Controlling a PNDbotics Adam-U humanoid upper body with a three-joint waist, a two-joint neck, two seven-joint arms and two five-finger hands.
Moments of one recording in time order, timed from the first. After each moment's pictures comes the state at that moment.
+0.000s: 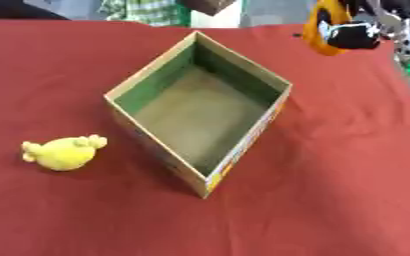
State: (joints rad) left arm -0.28 0.57 0.00 -1.98 -0.14 -0.09 0.30; right arm -0.93 -0.74 0.28 -1.40 0.68 0.11 0.07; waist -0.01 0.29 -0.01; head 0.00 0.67
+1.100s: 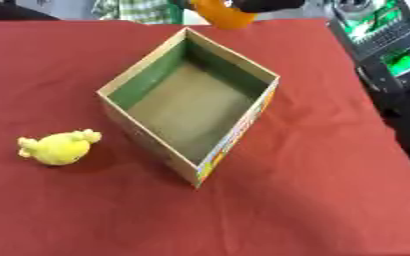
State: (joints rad) left arm -0.35 0.60 -0.03 -1.98 -0.24 -0.04 0.27; right arm -0.99 -0.56 0.36 -1.71 0.46 0.24 0.30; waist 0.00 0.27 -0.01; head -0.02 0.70
